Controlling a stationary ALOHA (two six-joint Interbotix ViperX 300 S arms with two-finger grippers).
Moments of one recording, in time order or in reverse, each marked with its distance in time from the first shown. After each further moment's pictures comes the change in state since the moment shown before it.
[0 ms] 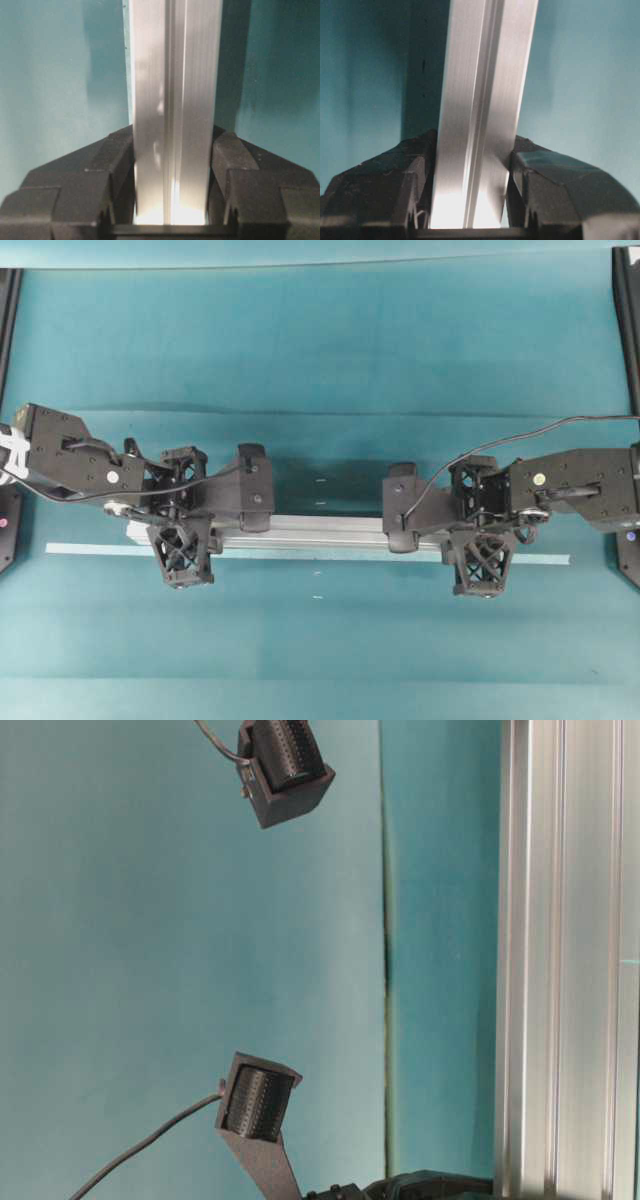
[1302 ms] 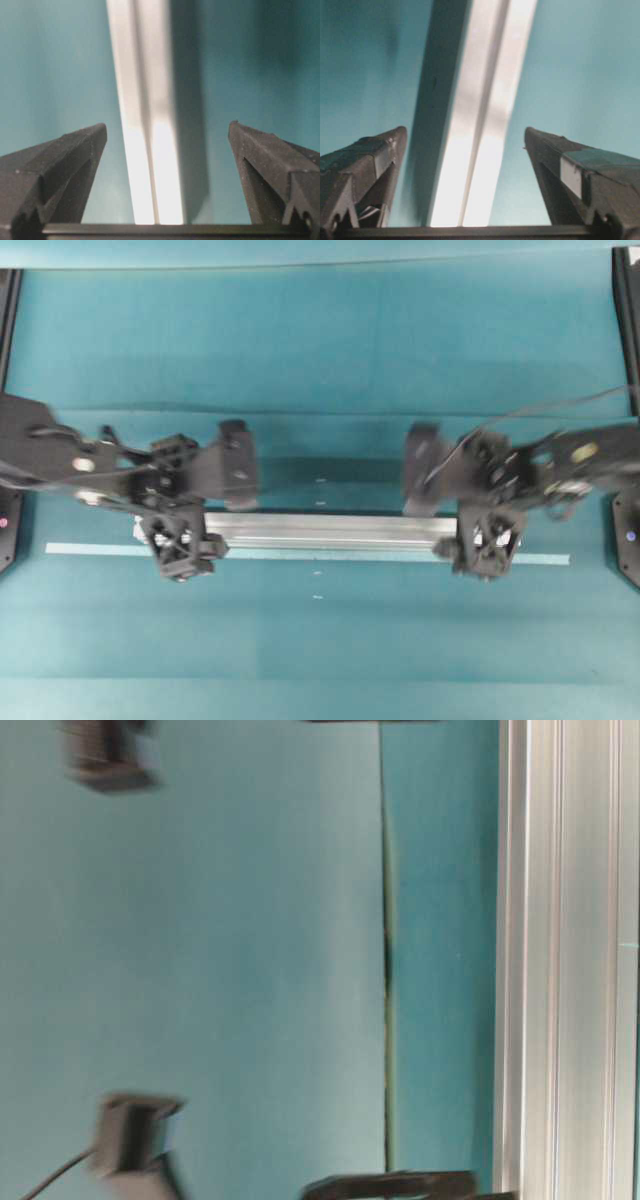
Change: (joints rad) left arm 0.002 -0.198 0.037 -0.005 0.005 -0.058; right arm -0.071 -0.268 0.015 0.002 -0.064 0.084
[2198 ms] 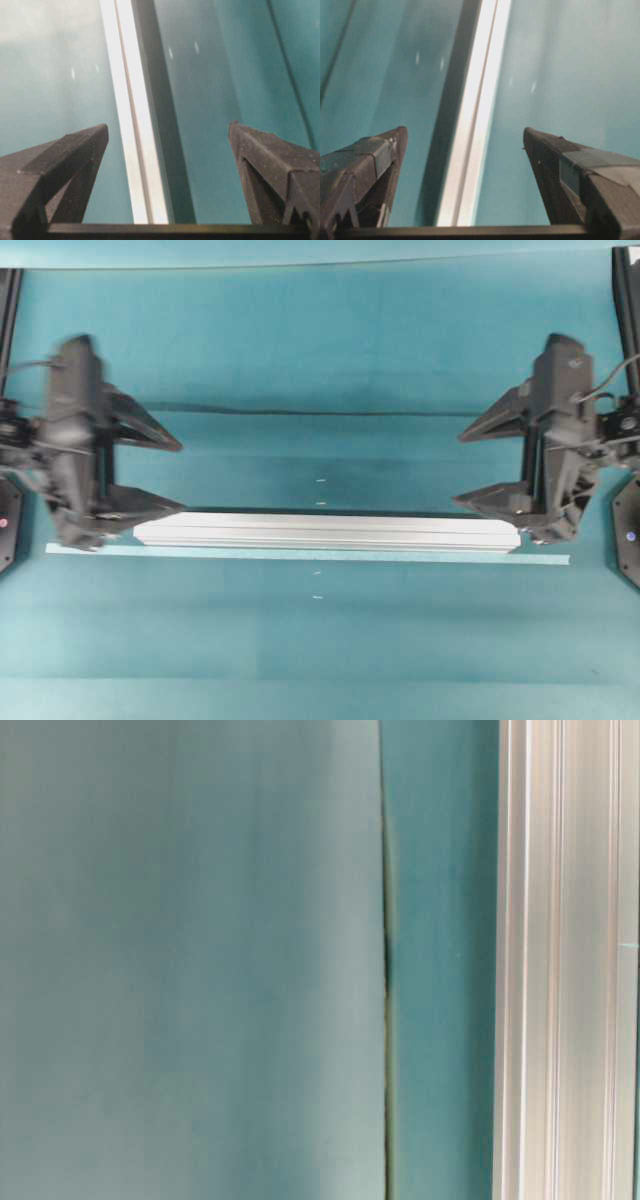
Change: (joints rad) left arm 0.041 -0.500 0.132 -0.002 -0.084 -0.009; right arm -0.049 -0.357 0.109 0.000 -0.146 0.017
